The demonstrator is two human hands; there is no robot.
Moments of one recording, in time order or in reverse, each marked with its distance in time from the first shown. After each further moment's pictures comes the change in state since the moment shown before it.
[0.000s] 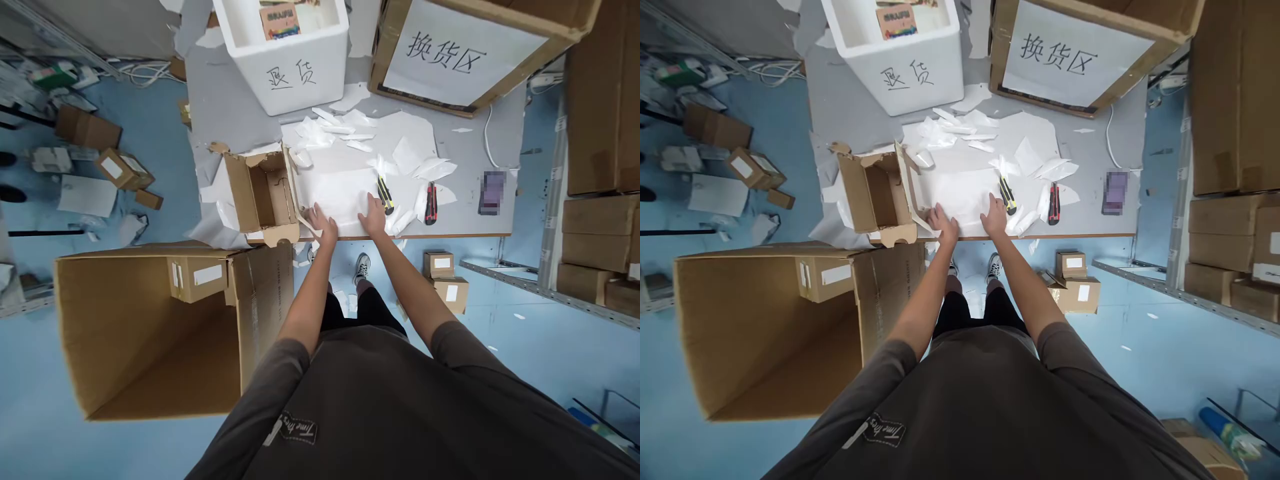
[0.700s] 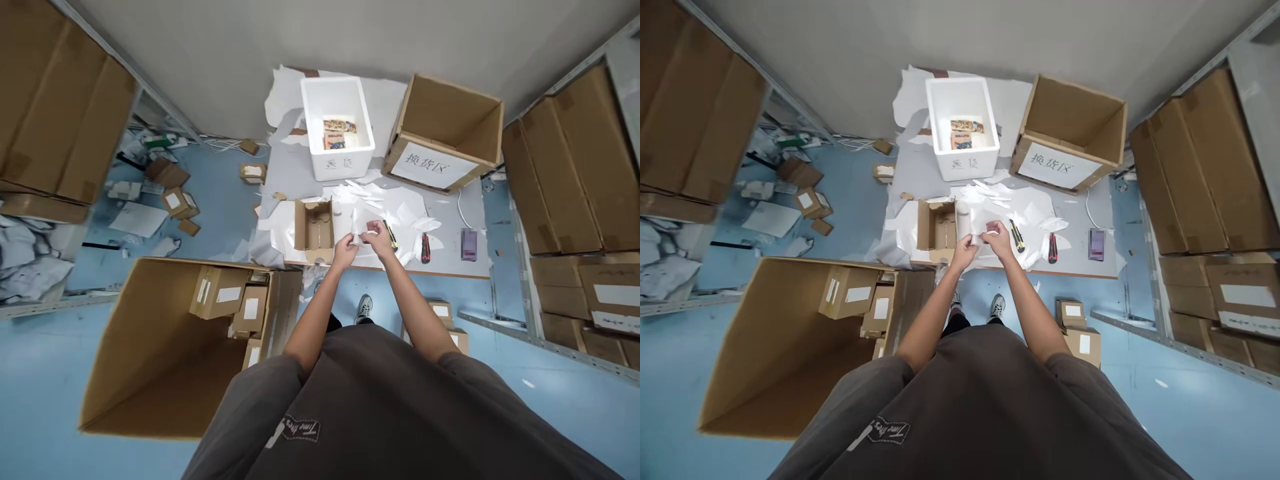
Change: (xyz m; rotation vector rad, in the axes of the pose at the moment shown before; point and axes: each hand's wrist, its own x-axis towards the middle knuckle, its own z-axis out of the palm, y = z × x) left_hand -0.050 0.098 -0.108 -0.513 -0.348 0.348; right_hand -0.076 -0.179 -0.100 0.803 -0.039 -0.150
